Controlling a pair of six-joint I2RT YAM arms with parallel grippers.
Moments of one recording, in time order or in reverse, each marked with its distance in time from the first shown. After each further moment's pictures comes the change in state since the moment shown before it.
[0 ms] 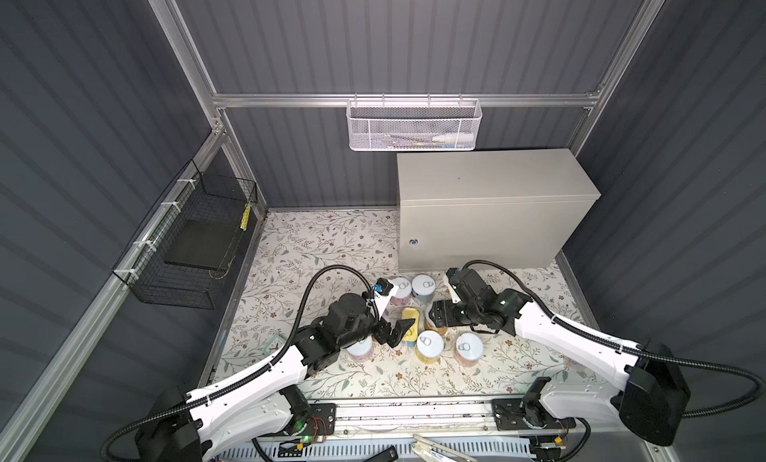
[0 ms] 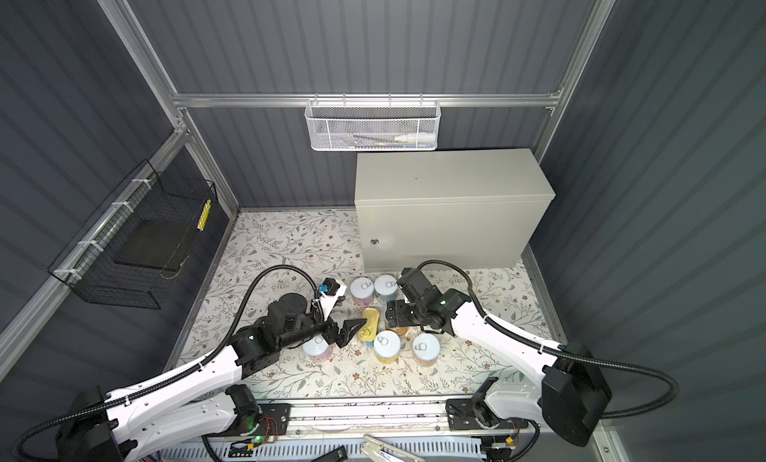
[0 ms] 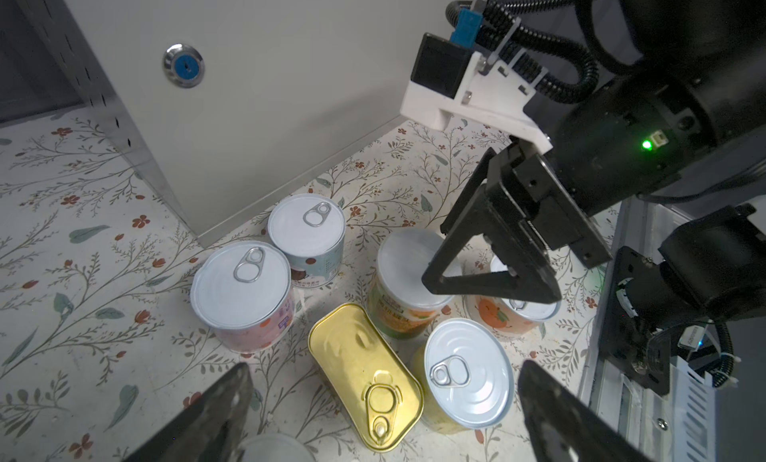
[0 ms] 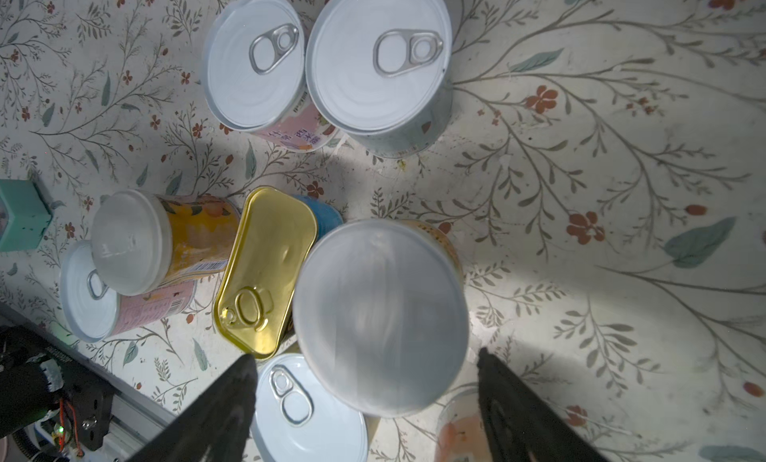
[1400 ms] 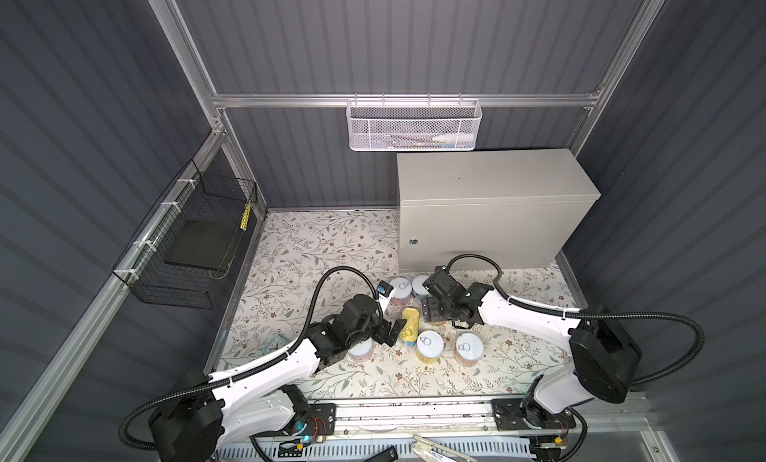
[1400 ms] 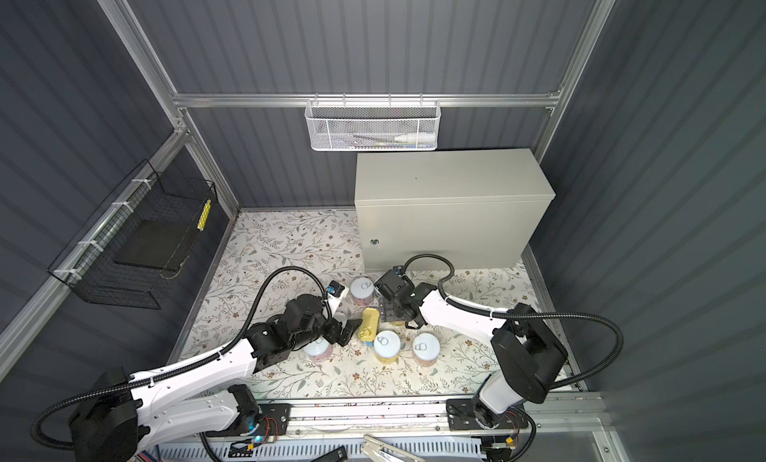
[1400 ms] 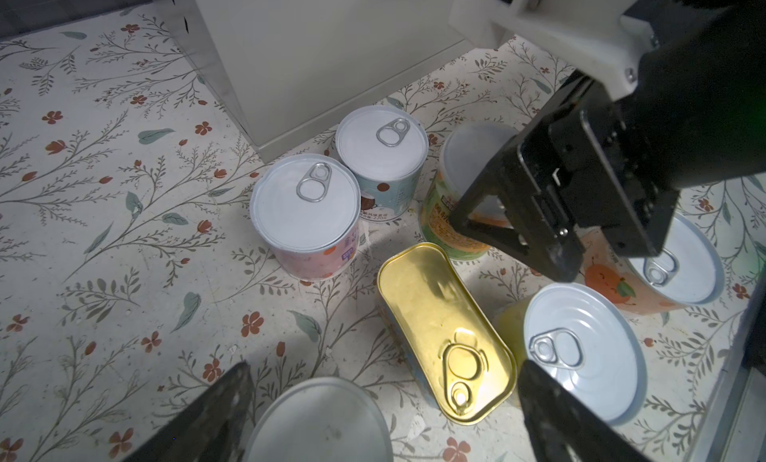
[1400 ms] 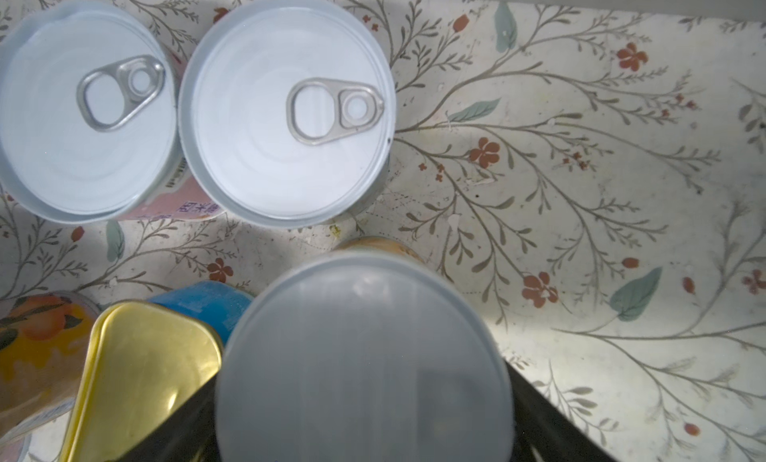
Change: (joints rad) left arm 0.000 0.126 0.000 -0.069 -0.164 -0.010; right arm 0.055 0.262 0.101 0.033 0.278 0.034
